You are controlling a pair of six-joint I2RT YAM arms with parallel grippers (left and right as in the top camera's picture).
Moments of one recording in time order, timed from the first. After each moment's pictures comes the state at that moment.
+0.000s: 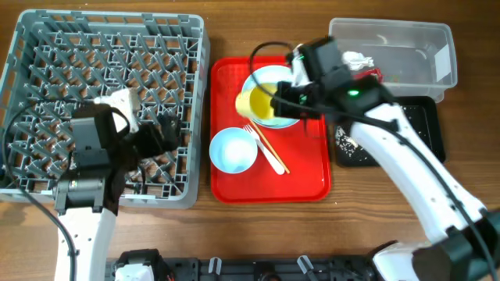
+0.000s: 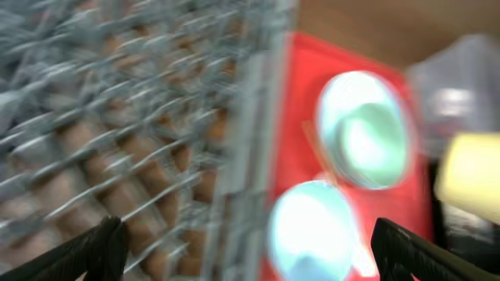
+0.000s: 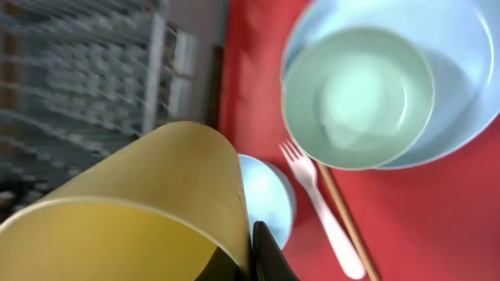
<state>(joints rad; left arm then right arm) 0.06 1.00 0.87 -0.66 0.34 -0.30 0.45 1.57 1.41 -0.82 -0.33 0.52</state>
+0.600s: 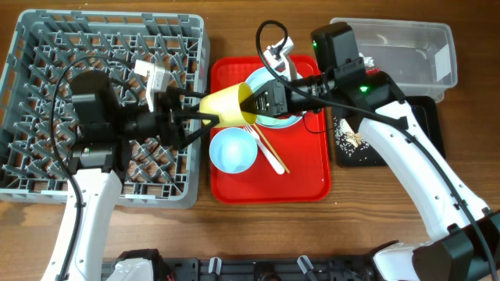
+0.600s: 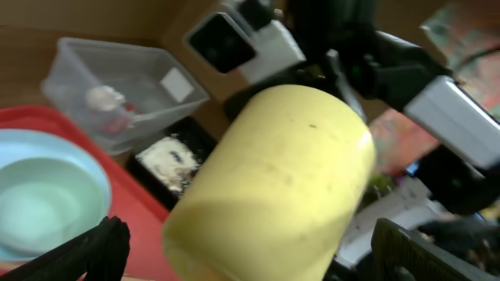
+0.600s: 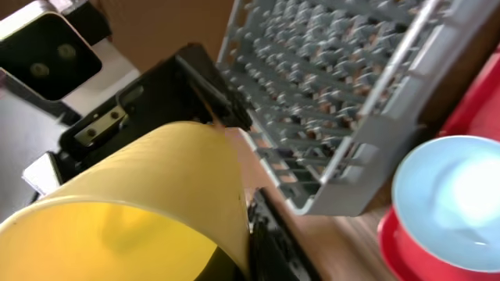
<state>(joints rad) 0.05 1.22 0.87 -0.07 1.40 -0.32 0.41 1.57 1.41 -0.66 -1.02 0.49</state>
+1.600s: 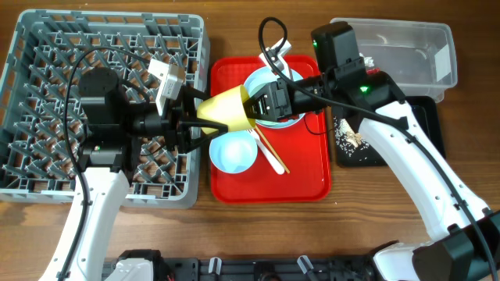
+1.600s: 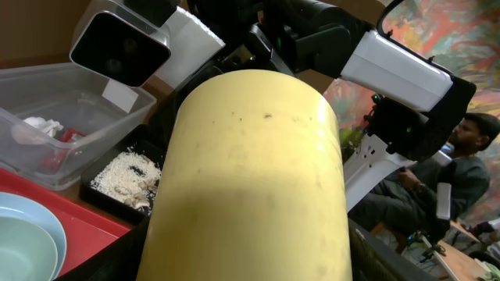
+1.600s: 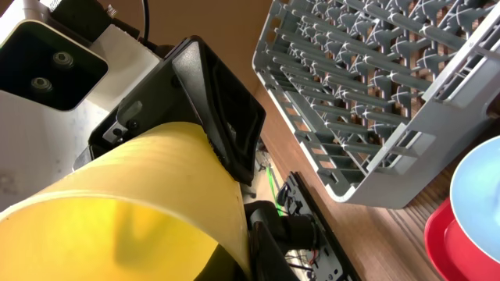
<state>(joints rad) -0.03 1.23 0.87 0.11 1.51 -0.32 0.41 1.57 1.41 -0.65 -1.15 0.49</state>
